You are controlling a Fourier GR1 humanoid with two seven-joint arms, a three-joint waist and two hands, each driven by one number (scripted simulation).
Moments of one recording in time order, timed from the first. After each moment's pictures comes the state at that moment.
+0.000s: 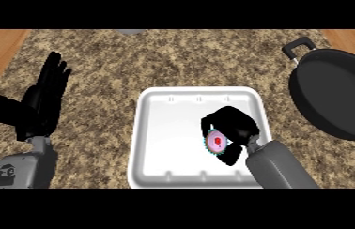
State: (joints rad) left arm -0.21 0.19 0.12 -1.61 0.06 0.13 0.21; right arm -0.36 -0.19 0.44 -1.33 0.86 0.42 -0.01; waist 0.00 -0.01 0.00
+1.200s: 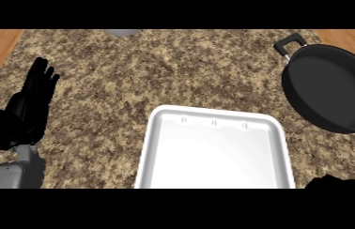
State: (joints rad) left arm -0.16 0.21 0.16 -1.66 0.08 0.12 0.23; right arm 0.48 -0.43 0.12 -2.34 0.63 0.08 -0.12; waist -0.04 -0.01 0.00
